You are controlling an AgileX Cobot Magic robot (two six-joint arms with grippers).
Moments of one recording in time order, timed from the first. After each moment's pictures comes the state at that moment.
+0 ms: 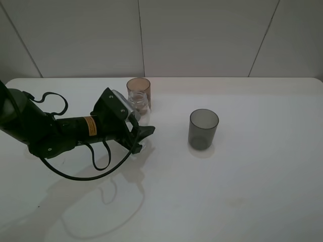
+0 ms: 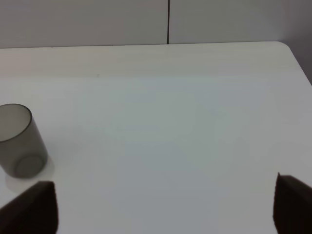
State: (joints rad) left arm -0.46 2.08 -0.63 0.51 -1.05 -0.07; right arm -0.10 0.01 -0.52 0.00 1.06 -0.01
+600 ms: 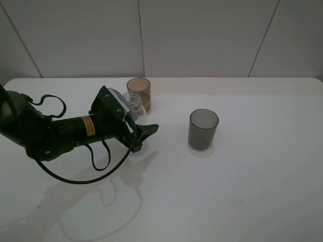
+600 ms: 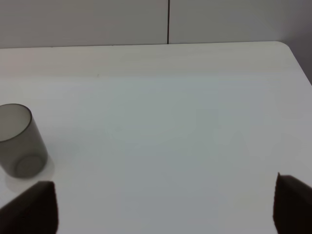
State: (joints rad) left arm -0.46 2.08 -0.61 0.50 -1.15 -0.05; right arm -0.10 0.01 -0.52 0.00 1.06 -0.01
